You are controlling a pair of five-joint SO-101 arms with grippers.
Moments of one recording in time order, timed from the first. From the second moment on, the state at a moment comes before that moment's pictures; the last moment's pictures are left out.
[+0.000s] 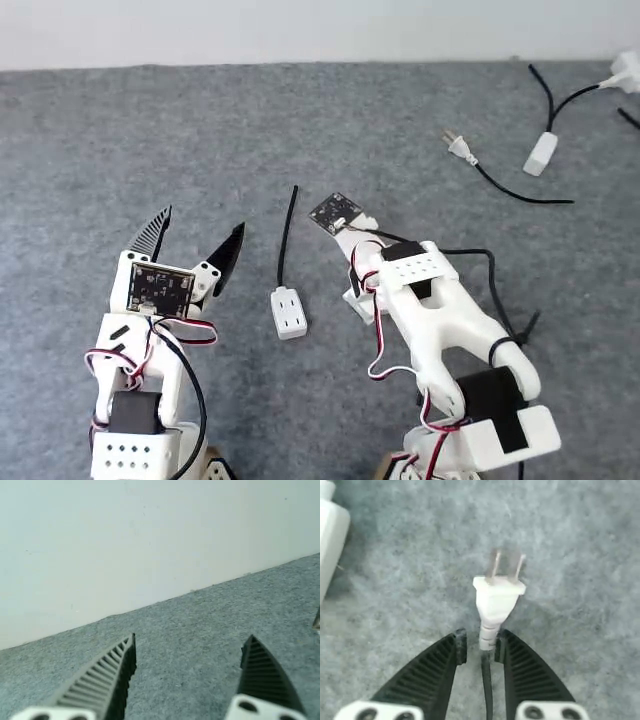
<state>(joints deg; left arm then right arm) -1.9 -86.4 85.1 23.4 -8.0 -18.1 -2.4 41.0 47.4 26.2</state>
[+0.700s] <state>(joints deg) -1.9 -86.4 85.1 23.4 -8.0 -18.0 -2.2 41.0 50.0 26.2</state>
